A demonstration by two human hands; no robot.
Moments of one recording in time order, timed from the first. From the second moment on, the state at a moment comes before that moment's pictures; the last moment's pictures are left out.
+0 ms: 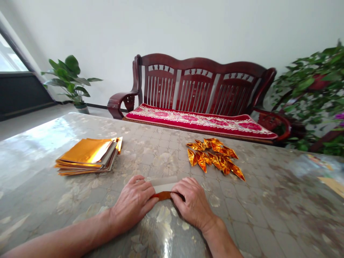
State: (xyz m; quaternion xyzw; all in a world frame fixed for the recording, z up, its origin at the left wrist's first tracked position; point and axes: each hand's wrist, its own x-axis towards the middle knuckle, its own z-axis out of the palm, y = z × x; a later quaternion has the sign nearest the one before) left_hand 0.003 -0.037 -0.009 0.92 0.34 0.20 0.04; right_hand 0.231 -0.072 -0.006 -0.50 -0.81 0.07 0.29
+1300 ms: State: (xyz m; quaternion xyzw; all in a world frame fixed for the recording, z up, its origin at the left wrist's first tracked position) left_hand 0.008 -0.030 -0.005 0.87 0.45 0.13 0.17; right_hand 0.218 -0.065 -0.012 -0.61 -0.74 0.11 0.26
